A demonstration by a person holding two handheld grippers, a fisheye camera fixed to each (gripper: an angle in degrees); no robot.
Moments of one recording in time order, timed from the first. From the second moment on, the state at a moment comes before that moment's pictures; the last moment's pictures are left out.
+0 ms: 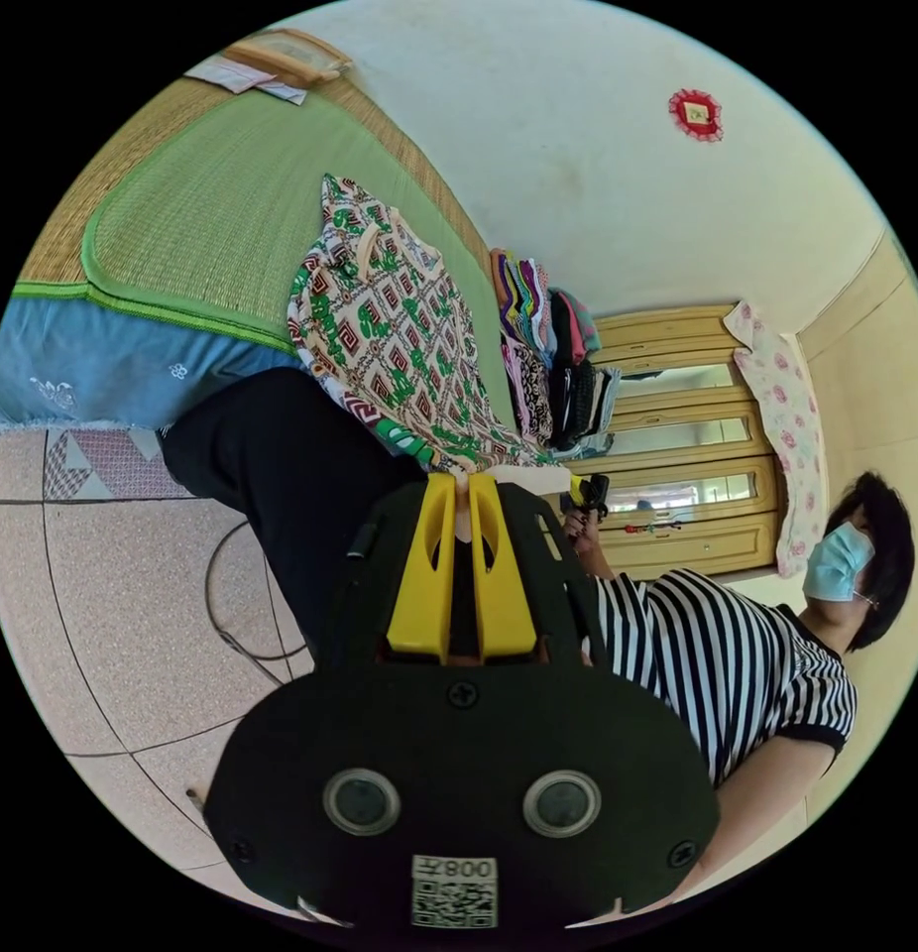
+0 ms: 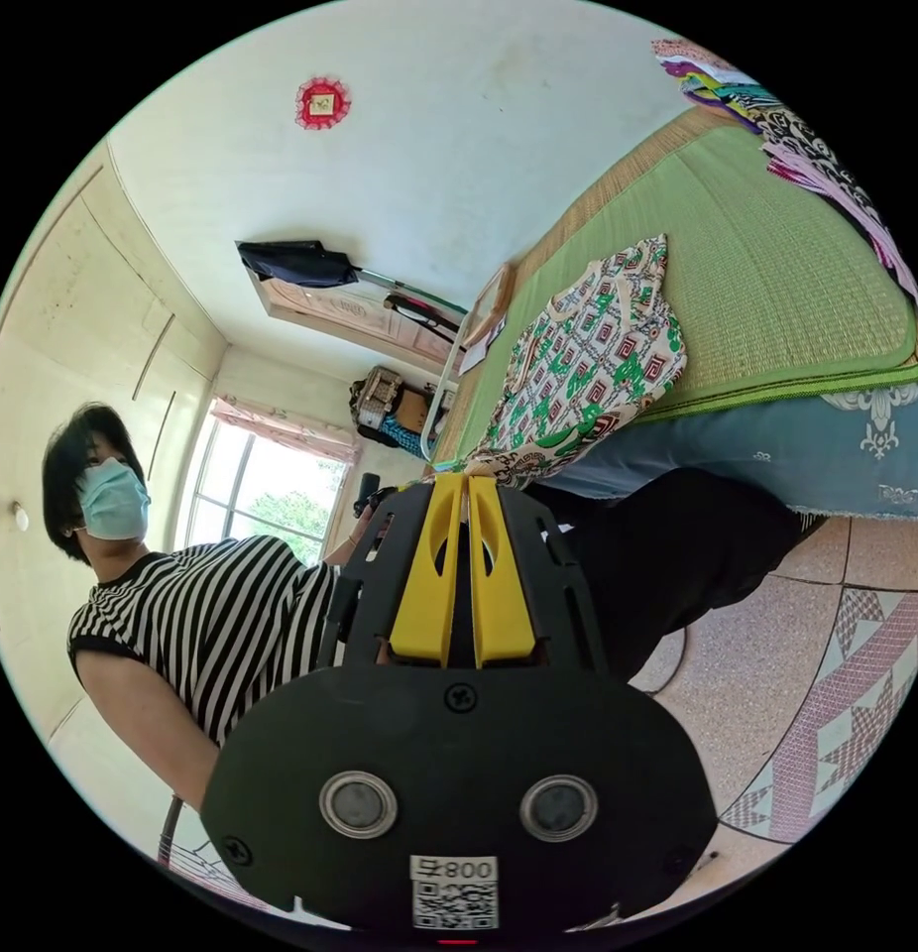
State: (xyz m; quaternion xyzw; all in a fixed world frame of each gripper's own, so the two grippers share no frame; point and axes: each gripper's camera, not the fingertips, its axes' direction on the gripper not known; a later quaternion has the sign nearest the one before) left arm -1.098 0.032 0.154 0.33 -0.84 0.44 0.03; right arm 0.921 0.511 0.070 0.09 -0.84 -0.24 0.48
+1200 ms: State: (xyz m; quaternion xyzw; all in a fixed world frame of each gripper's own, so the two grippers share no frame) left arm -1.121 0.029 0.206 0.26 -0.81 0.52 0.06; right arm 0.897 0.526 -0.009 0.14 -0.84 -0.24 0.46
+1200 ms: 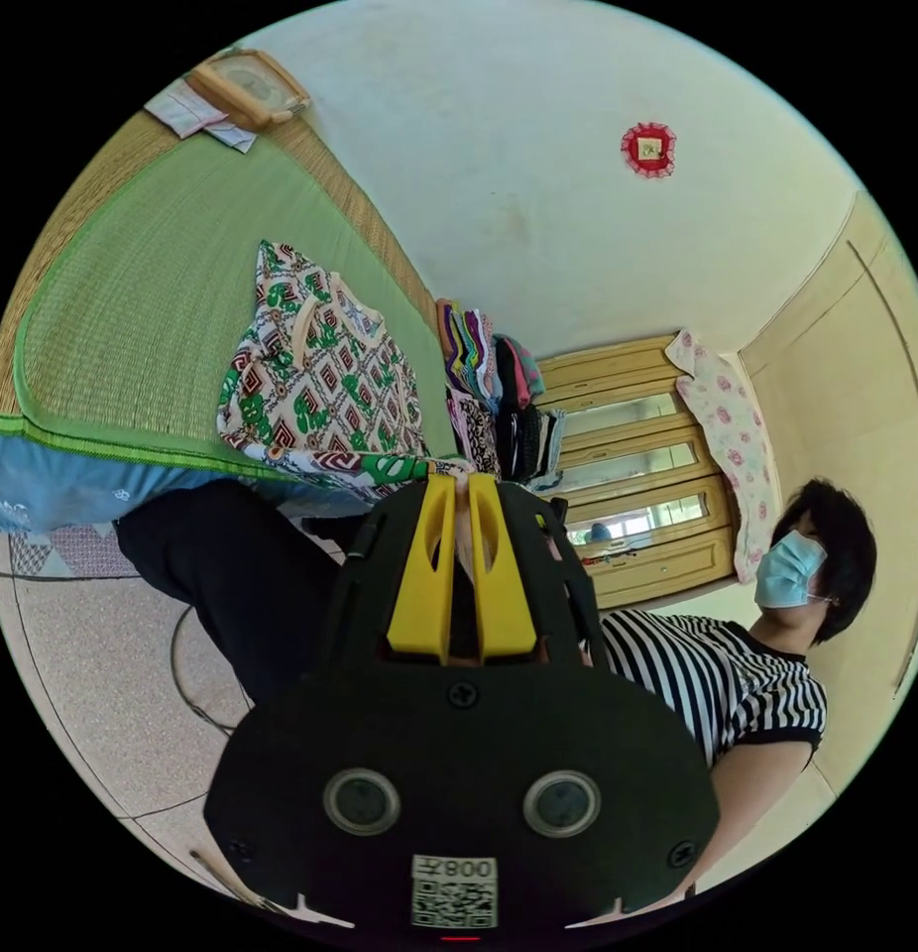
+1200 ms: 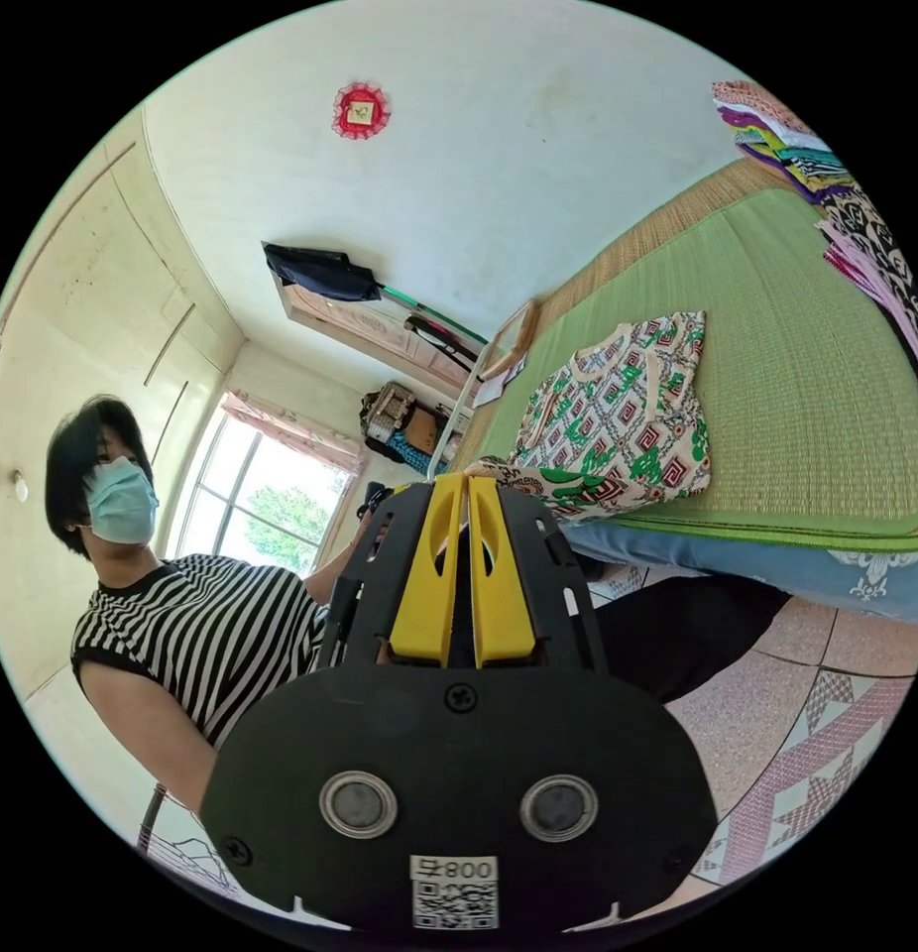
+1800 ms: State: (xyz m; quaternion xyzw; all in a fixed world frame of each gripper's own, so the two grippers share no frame) left arm -1.164 0.040 0.224 0.19 -0.81 0.55 0.09; right arm 0.957 0.587 -0.032 0.20 -0.84 -0.25 0.45
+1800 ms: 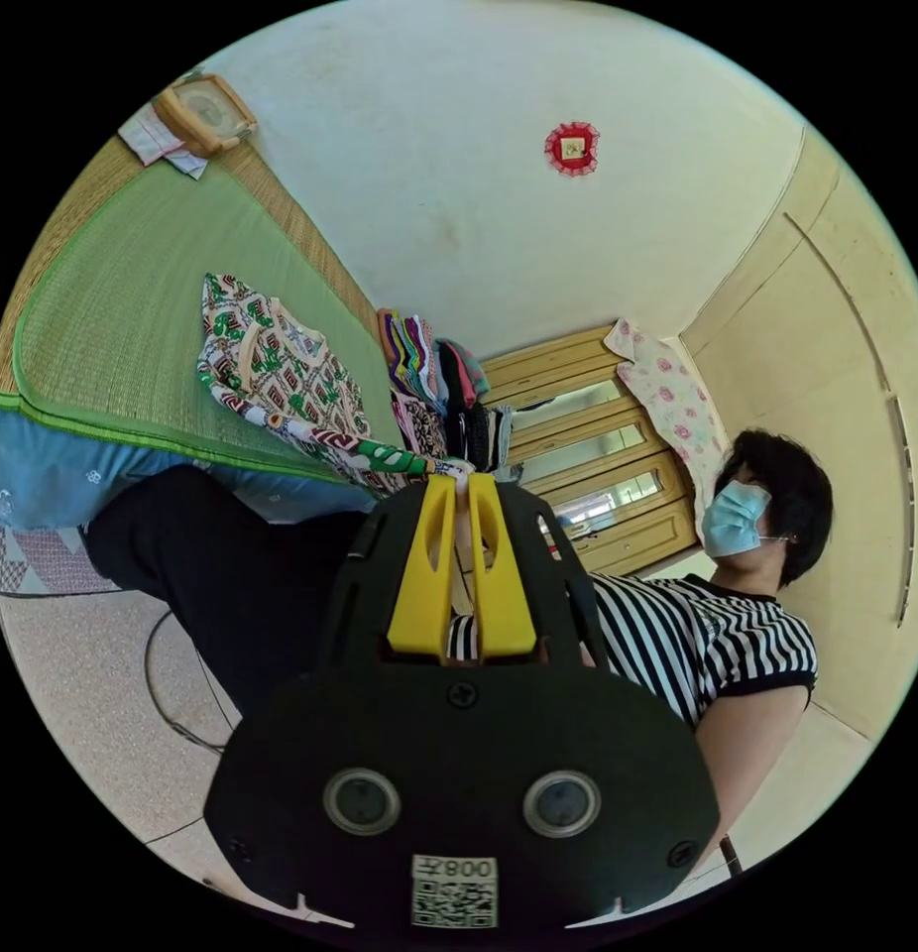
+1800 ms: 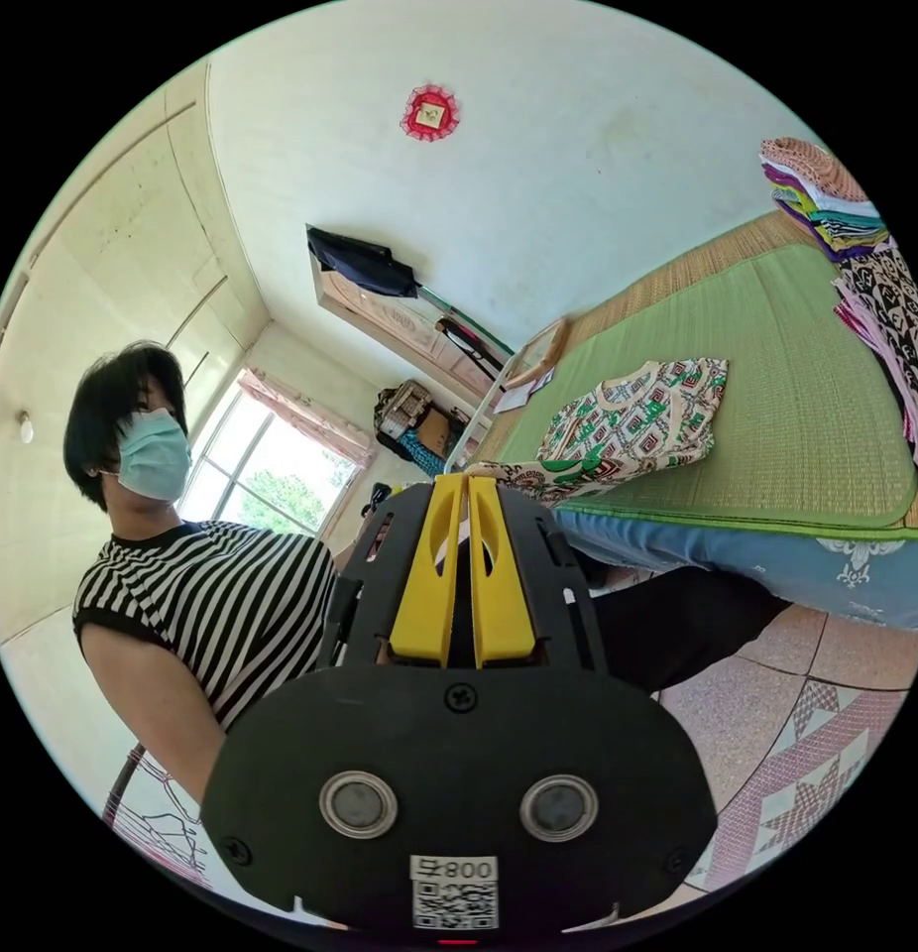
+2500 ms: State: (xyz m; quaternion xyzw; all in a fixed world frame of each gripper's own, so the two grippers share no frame) left arm -1.065 -0.006 0.323 0.21 -0.78 0.58 0.10; right arm 0.931 0.477 -0.048 0.16 -0.83 -0.24 0.48
